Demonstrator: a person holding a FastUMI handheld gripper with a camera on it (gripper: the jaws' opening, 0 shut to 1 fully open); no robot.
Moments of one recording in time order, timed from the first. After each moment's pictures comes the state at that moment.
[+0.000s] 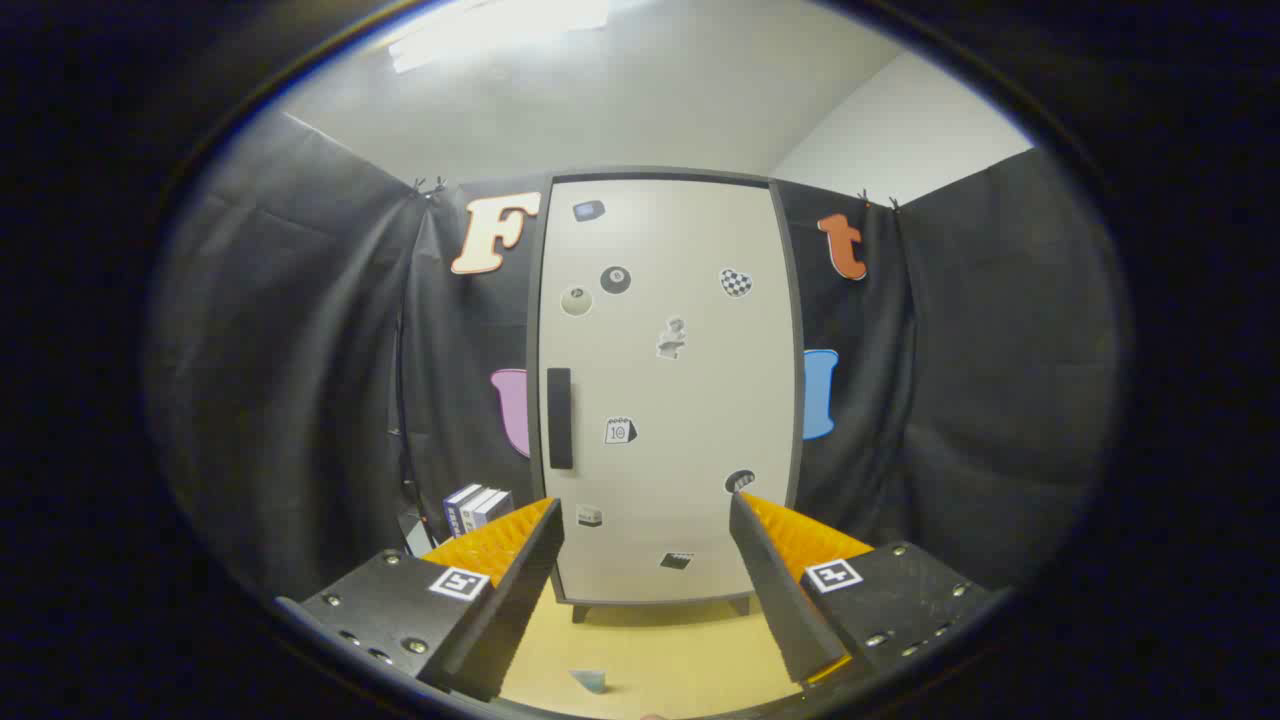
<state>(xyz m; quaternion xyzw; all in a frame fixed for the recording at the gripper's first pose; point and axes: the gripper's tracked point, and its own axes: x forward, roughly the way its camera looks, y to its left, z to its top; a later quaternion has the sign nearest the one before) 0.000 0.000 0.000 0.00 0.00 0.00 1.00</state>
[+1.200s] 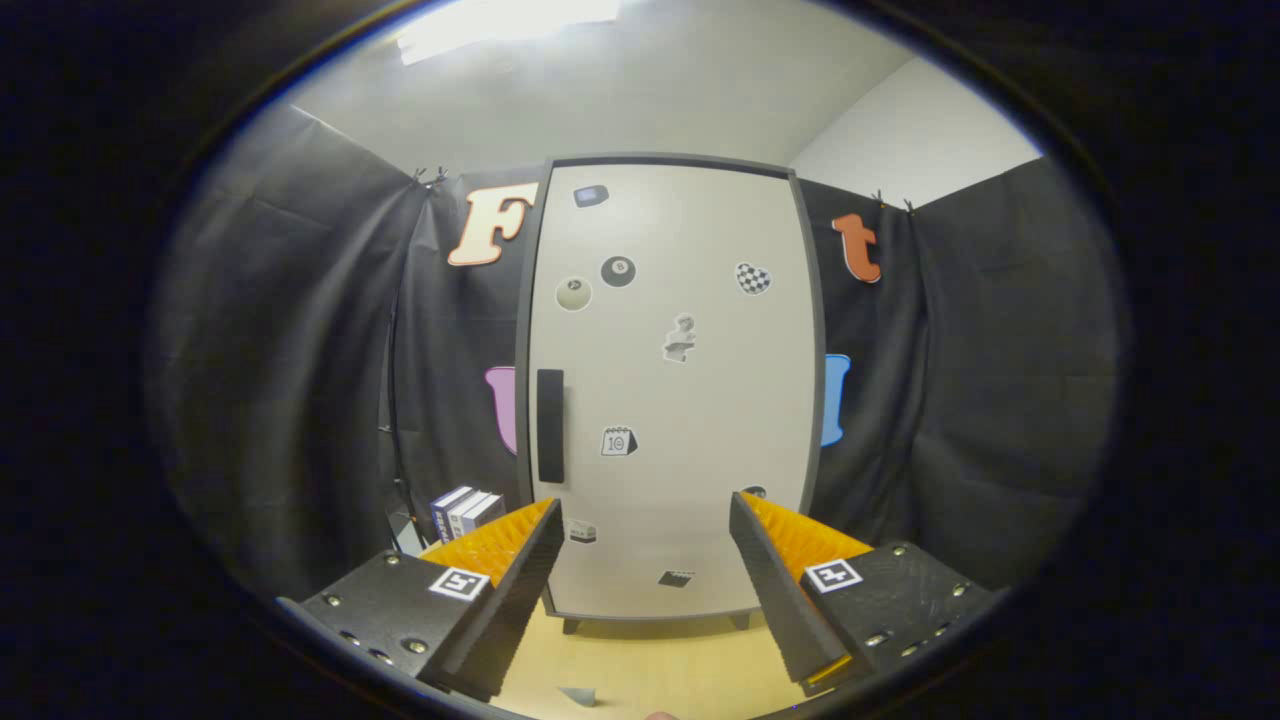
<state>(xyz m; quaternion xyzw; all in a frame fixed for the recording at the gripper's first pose) 0.052 0.012 0.001 -0.01 0.00 0.01 1.00</state>
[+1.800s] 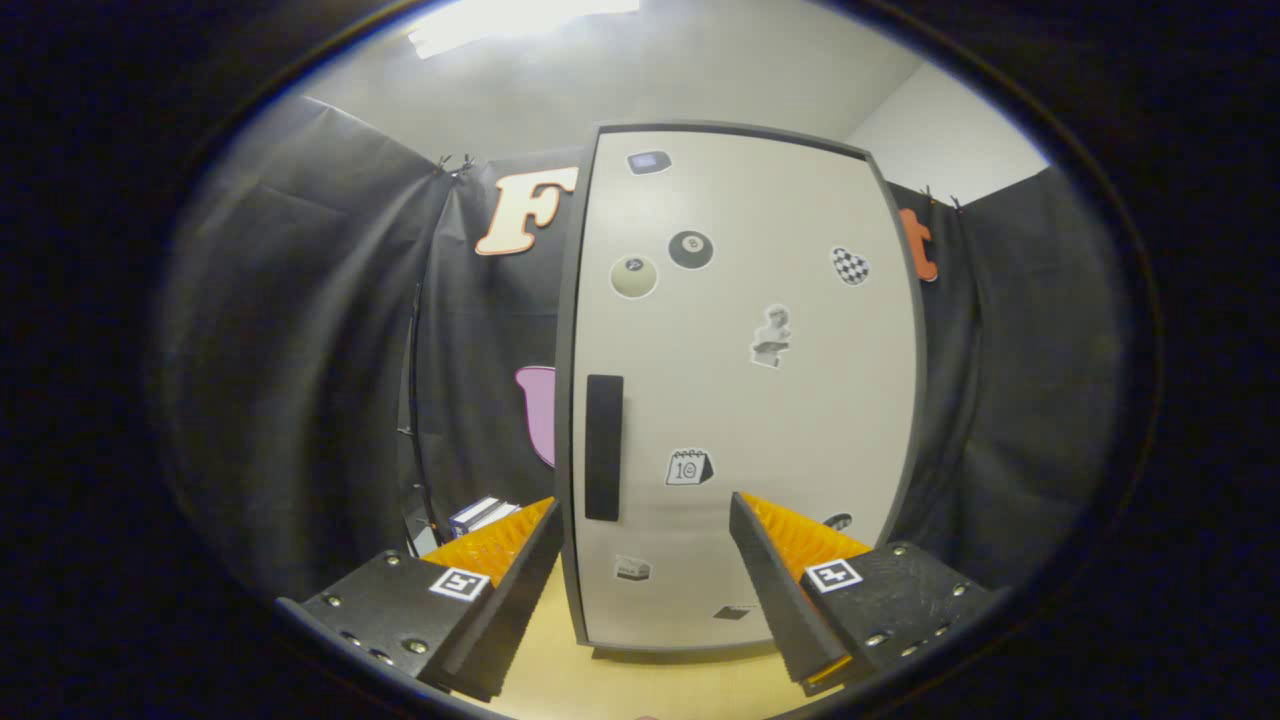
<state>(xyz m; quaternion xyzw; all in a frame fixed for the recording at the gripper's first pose) 0.142 0.081 -0.001 -0.02 0.00 0.06 1.00</state>
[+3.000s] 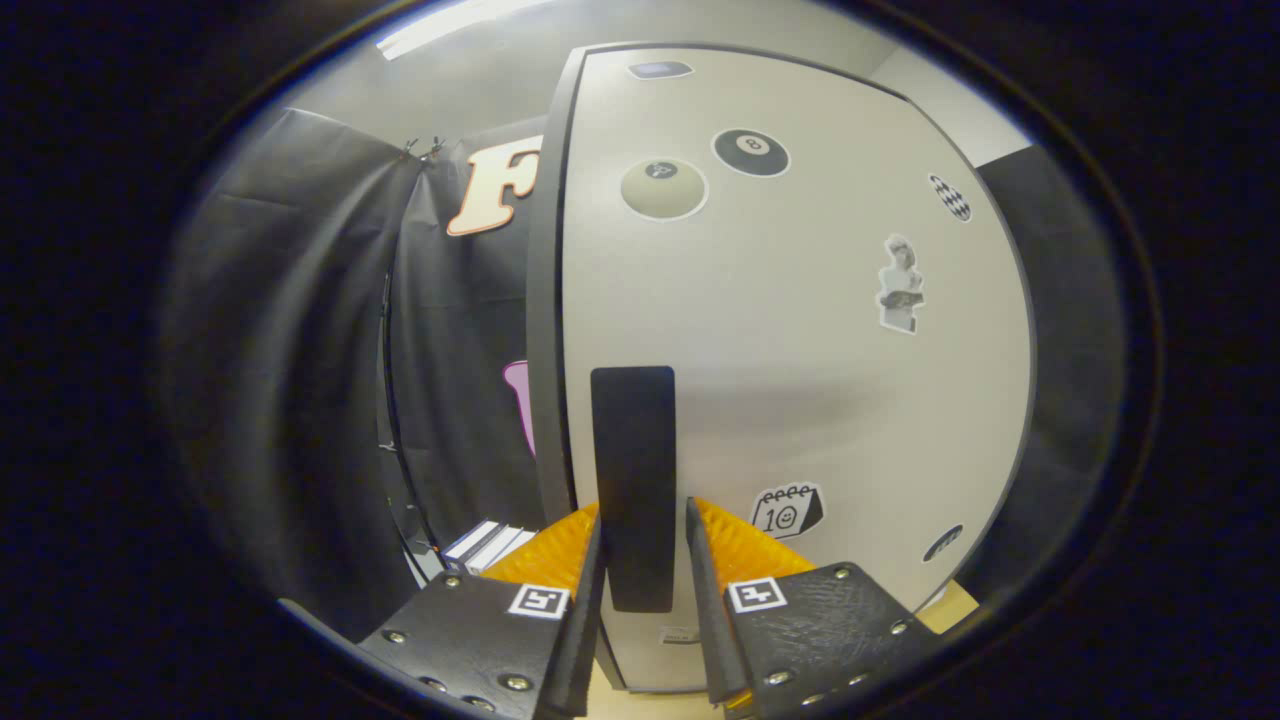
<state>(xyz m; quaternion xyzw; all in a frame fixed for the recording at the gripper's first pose) 0.259 0.124 -0.019 0.02 0.03 0.05 1.00</state>
